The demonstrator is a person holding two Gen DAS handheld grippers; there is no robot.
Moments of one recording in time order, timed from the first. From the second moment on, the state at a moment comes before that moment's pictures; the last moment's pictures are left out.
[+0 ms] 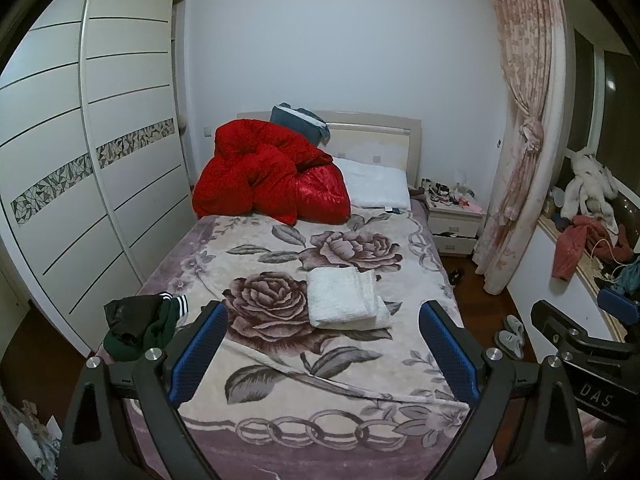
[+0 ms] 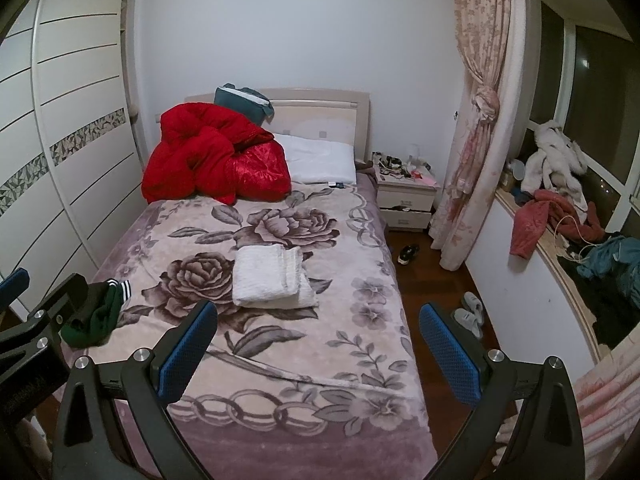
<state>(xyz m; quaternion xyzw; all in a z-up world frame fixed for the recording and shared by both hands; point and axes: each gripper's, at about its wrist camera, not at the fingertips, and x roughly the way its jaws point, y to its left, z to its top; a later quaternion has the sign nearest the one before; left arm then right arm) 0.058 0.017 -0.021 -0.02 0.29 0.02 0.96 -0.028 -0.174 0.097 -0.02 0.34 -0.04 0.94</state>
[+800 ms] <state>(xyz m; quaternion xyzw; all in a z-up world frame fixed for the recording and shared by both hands) 0.057 0.016 -0.014 -0.02 0.29 0.02 0.96 -0.034 -0.170 0.105 -0.02 0.34 -0.05 0.94</state>
